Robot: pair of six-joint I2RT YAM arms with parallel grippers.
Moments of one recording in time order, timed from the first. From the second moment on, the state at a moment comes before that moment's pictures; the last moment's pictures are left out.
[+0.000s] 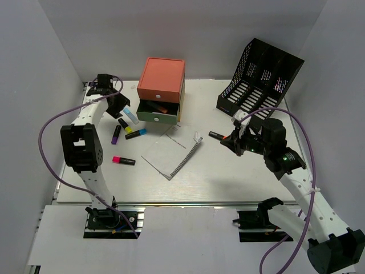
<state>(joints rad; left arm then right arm) 0.03 1.91 1.59 -0.64 -0.01 -0.86 0.36 0.84 0.79 -0.35 -0.63 -0.24</state>
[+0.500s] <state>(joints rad) 0.02 2.15 1.76 -0.69 -0.03 -0.86 0.36 0.84 0.77 -0.34 -0.61 -0.25</state>
